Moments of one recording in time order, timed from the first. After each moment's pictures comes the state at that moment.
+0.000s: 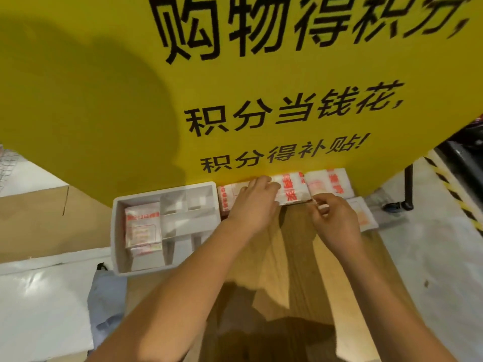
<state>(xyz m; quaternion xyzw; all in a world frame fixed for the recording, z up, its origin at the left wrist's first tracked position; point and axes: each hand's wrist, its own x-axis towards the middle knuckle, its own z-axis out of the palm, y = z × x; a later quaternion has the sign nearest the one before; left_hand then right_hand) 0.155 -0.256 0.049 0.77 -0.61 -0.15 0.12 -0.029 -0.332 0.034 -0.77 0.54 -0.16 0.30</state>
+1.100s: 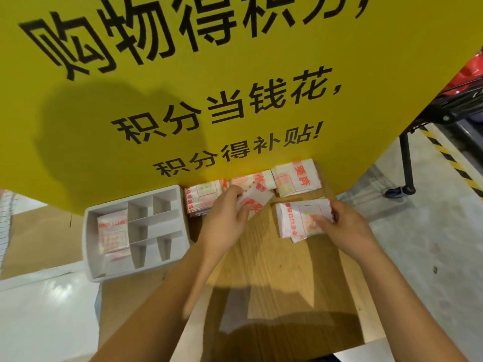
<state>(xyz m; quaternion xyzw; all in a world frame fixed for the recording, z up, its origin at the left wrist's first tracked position) 0.098 -0.247 0.048 0.80 -0.48 -0.21 0.31 -0.138 -0.382 0.020 -0.74 0.53 -0.07 0.40</state>
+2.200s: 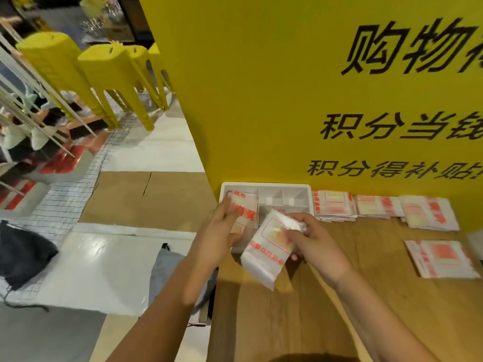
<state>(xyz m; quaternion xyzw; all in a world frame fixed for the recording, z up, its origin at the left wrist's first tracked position) 0.285 -0.001 0.038 0.88 -0.42 -0.13 0.19 0.112 -0.164 0.071 -0.63 0.36 -0.05 0.69</state>
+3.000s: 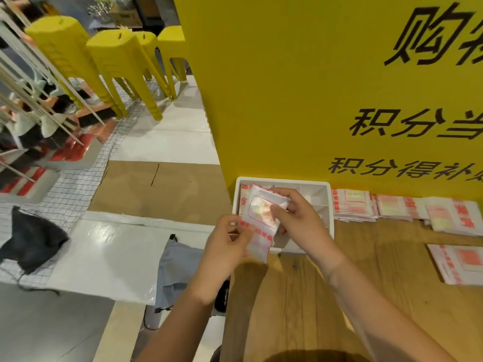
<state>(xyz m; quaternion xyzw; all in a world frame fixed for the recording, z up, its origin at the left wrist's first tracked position) 0.249 0.021 0.086 0.77 -0.09 -0.33 0.54 0.179 -0.142 0.083 -0.67 0.30 -0.11 0.67</state>
